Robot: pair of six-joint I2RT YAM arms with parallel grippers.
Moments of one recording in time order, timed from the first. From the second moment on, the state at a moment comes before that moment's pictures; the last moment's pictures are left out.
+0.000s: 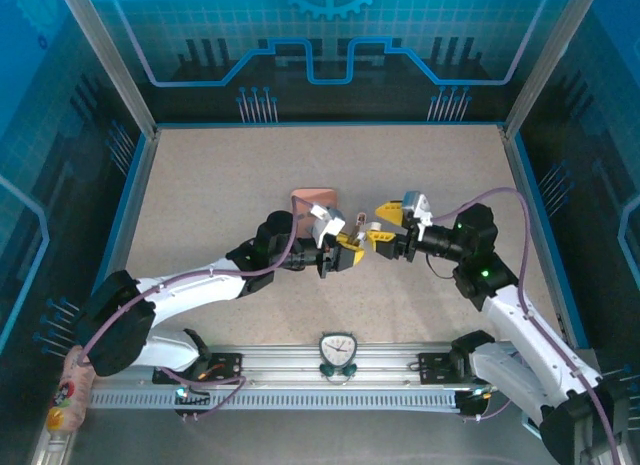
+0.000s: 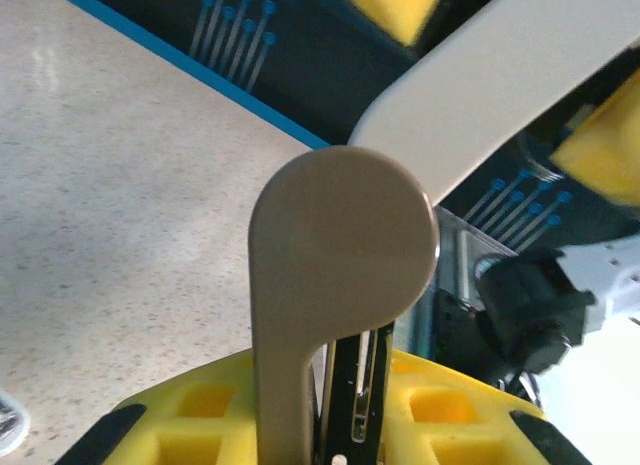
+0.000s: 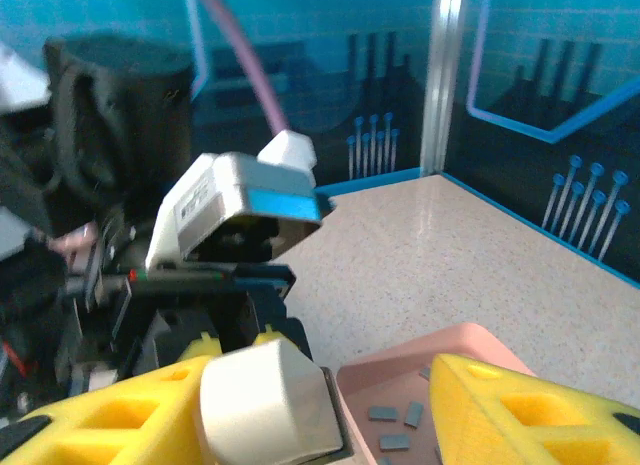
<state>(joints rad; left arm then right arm) -0.78 1.36 0.70 0.43 0.49 -0.37 0.34 0.82 0.61 0.12 -0.76 -0.03</state>
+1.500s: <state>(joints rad) -0.78 1.36 0.70 0.36 0.15 -0.43 0.78 1.03 0.52 0.43 0.14 0.57</state>
